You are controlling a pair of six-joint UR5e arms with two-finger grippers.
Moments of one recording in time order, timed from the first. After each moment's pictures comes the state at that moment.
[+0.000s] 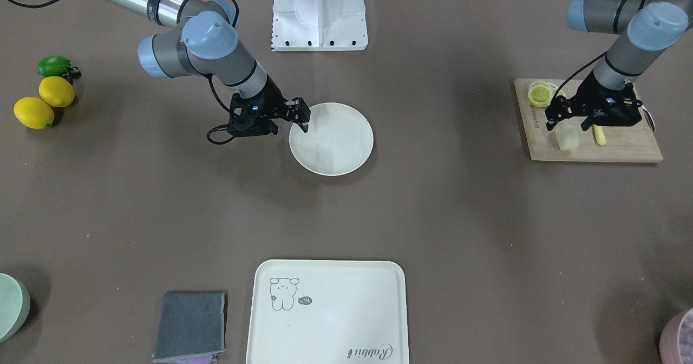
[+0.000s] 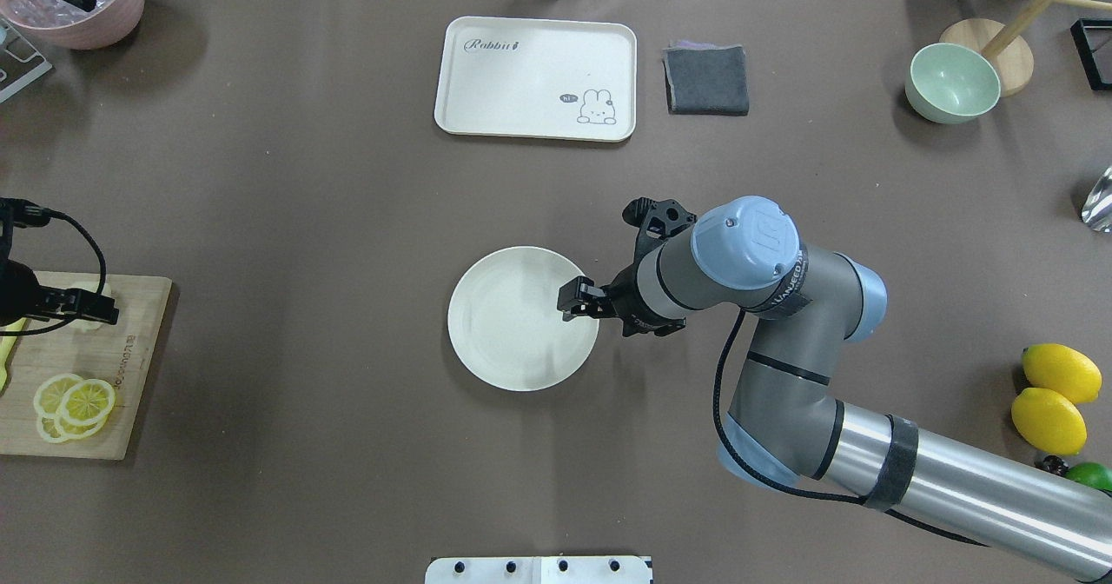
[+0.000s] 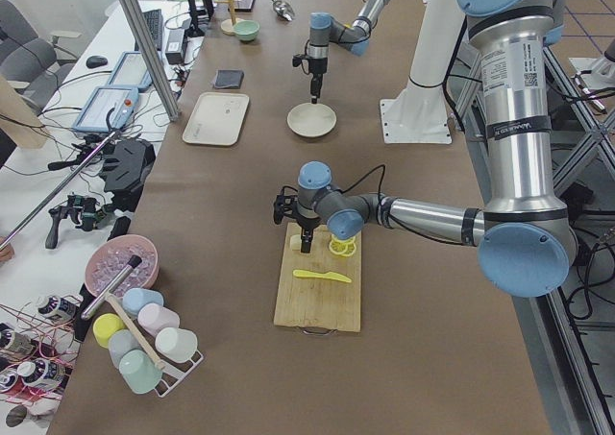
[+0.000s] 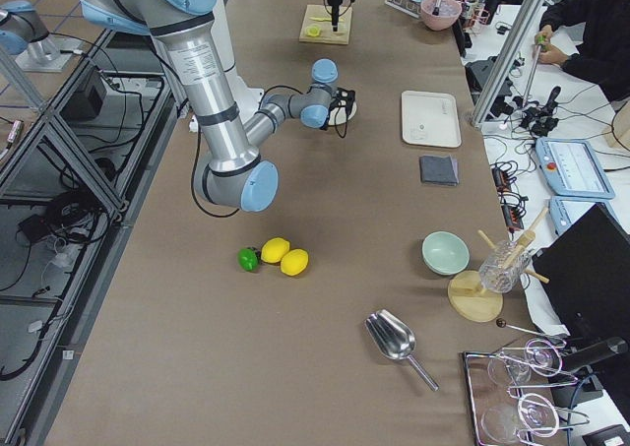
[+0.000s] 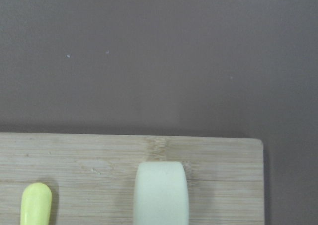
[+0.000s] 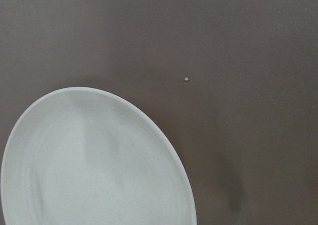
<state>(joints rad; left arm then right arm) -0.86 -1.41 -1.74 -2.22 -2.05 -0.88 0.49 -1.06 1.62 -1.03 1.96 1.51</state>
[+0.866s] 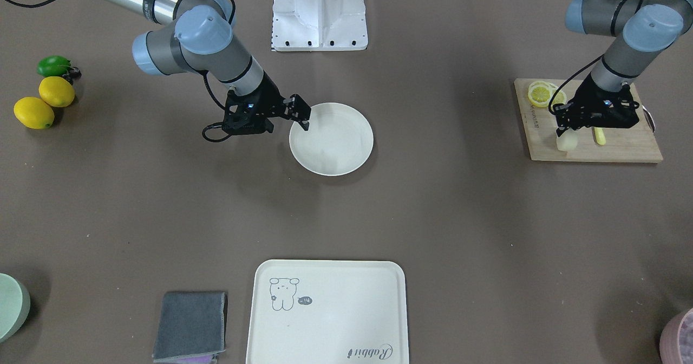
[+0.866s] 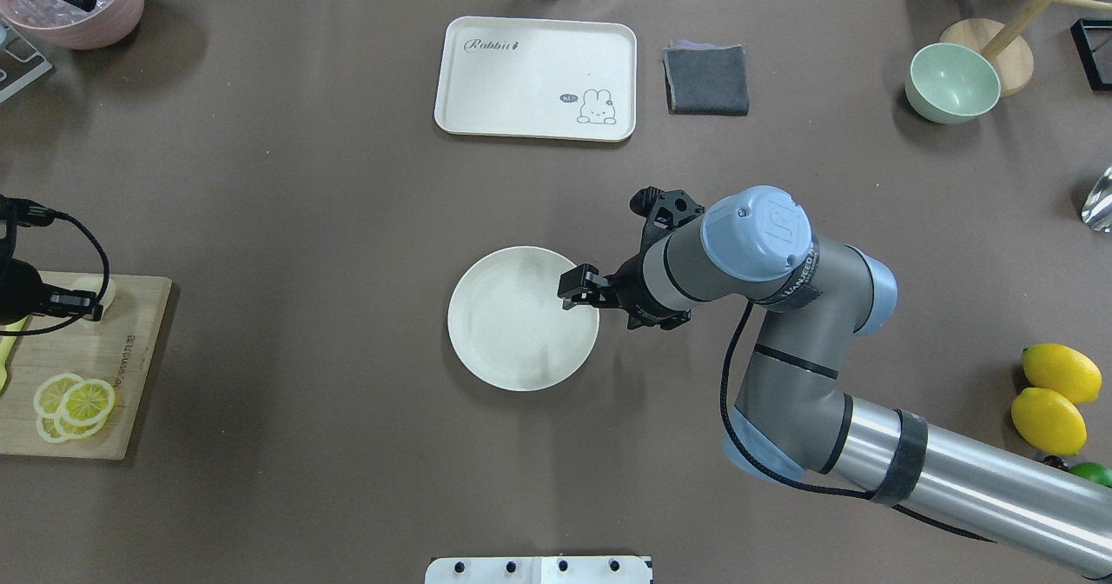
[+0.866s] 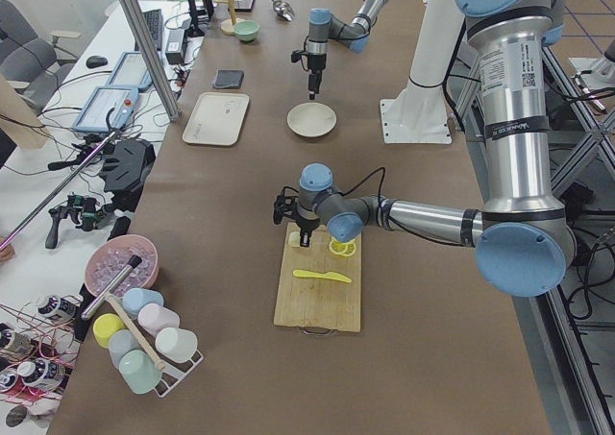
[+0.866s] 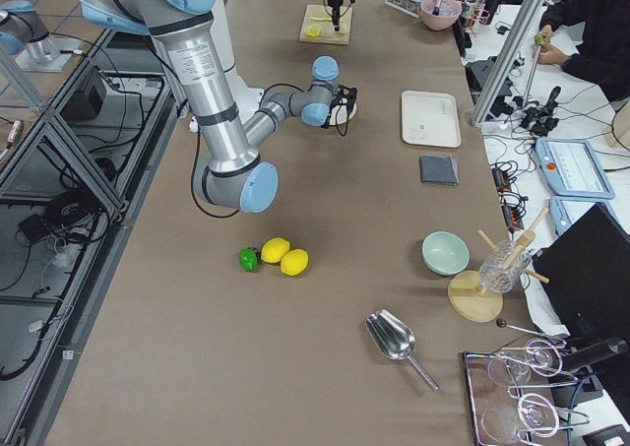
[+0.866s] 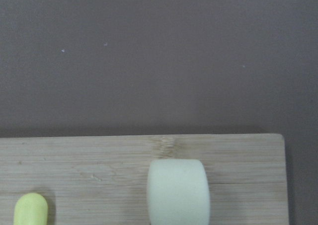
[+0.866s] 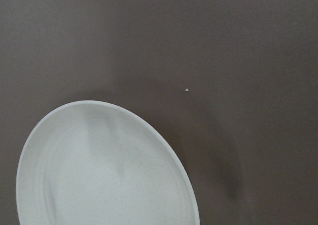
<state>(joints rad) -0.86 -1.41 -1.75 -2.24 -2.03 -0.87 0.52 -1.07 1.65 -1.03 1.97 1.54</state>
